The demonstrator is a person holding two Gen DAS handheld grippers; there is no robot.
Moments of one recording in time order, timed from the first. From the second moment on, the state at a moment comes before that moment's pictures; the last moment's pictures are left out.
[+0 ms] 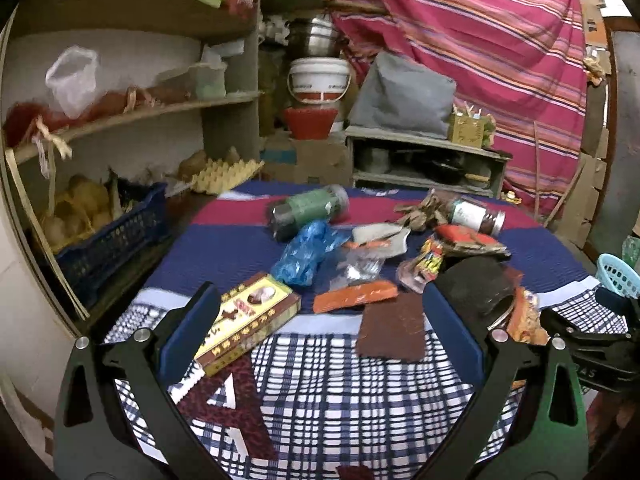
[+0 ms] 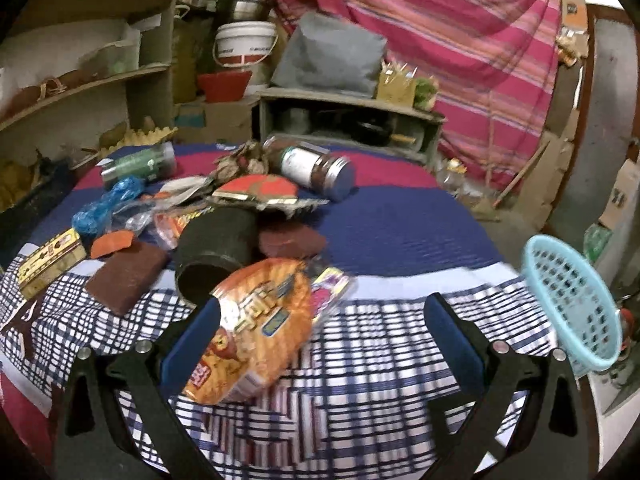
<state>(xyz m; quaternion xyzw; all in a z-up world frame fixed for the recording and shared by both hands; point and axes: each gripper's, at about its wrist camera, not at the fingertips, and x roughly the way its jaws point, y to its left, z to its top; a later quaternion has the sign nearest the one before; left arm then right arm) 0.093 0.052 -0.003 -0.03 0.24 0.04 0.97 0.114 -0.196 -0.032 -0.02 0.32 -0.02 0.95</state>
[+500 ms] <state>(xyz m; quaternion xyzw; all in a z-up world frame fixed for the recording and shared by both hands) 0.094 0.038 -0.024 0.00 0.27 0.02 0.96 0.129 -0.189 -0.056 0.00 0.36 0.02 0.93</state>
